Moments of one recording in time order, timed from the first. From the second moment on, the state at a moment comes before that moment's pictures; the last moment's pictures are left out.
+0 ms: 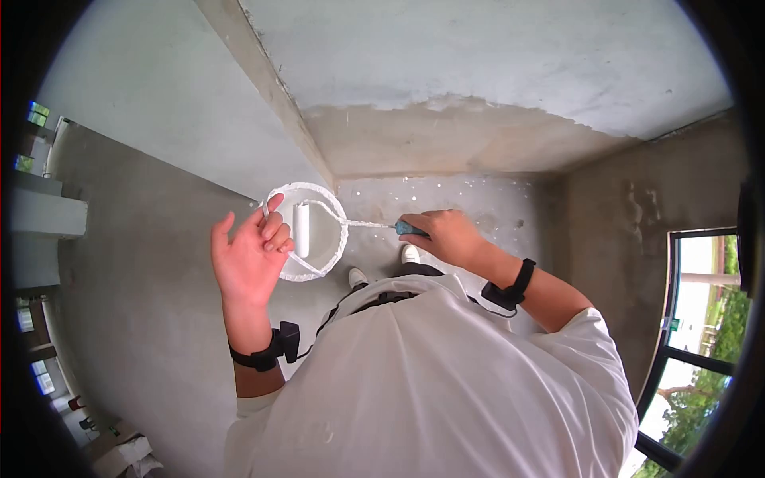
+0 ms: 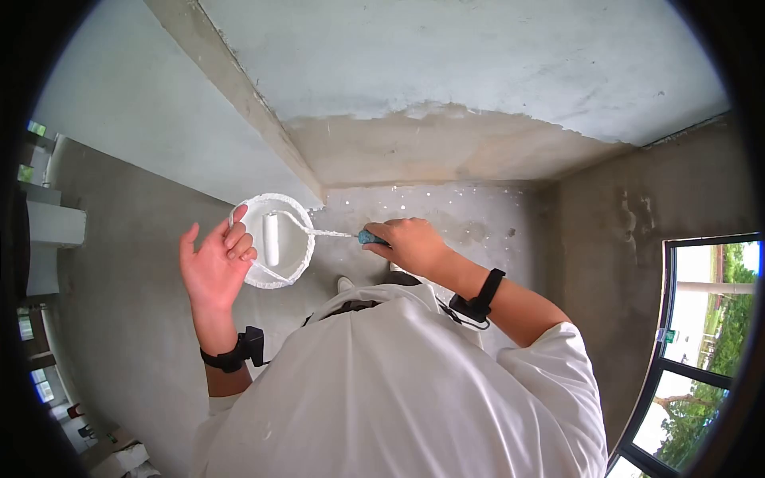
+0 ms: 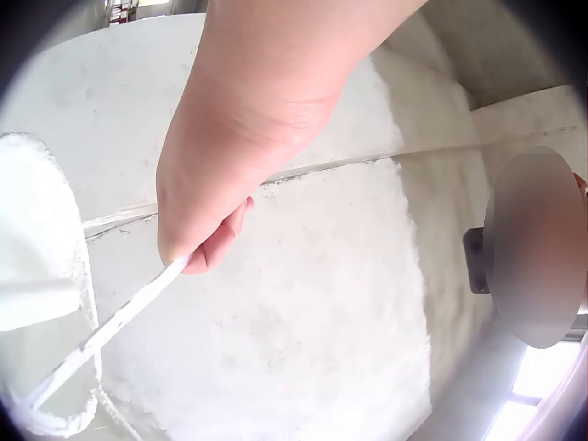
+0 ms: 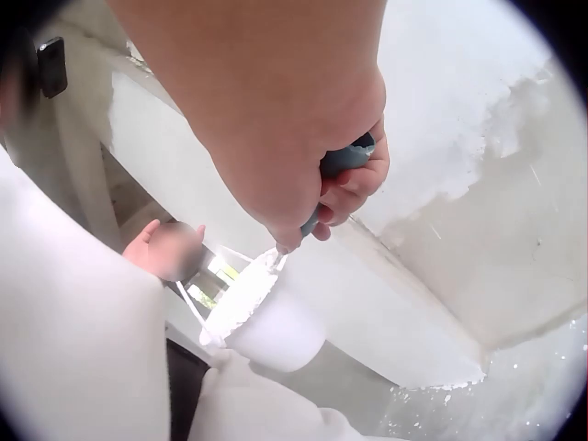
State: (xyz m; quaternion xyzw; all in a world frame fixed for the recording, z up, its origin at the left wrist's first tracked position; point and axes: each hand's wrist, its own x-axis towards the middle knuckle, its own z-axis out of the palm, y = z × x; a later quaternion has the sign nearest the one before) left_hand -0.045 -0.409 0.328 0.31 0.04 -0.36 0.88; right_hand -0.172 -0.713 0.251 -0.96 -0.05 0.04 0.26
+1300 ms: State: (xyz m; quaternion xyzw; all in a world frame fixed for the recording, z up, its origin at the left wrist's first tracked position) left_hand -0.074 -0.447 0.377 0.35 0.07 -0.31 0.88; right_hand -0.172 -0.772 0.288 -0.95 -0.13 -0.01 0.28
